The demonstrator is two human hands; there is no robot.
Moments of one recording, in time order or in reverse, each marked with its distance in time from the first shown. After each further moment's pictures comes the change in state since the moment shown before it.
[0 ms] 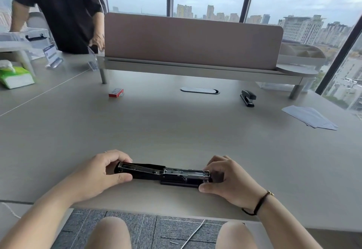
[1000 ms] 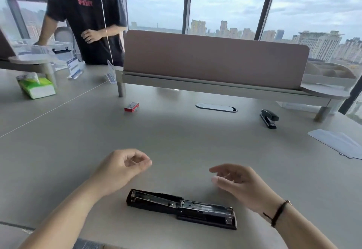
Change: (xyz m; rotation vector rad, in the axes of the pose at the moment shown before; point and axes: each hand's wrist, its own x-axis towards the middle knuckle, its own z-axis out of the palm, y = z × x) left_hand 0.057 0.000 -0.012 -0.250 0.179 -0.054; right_hand 0.061 -0.008 -0.010 0.355 0.013 0.094
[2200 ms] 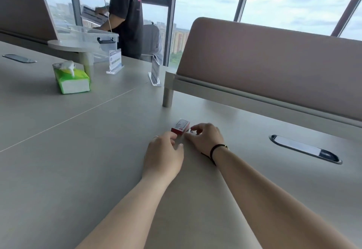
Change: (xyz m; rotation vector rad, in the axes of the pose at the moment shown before) left_hand 0.216 -0.088 -0.044 0.184 0.631 -0.152; right_hand 0.402 -0.055 0.194 -0.415 0.118 -0.048
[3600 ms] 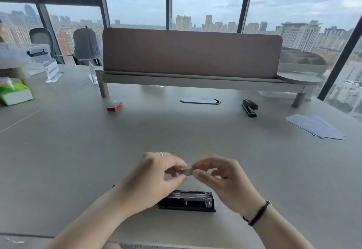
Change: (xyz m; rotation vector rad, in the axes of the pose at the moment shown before) left_hand -0.289 0.139 -0.083 -0.082 -0.598 0.779; right_hand -0.420 0.098 -0.207 0.539 0.073 -0.044
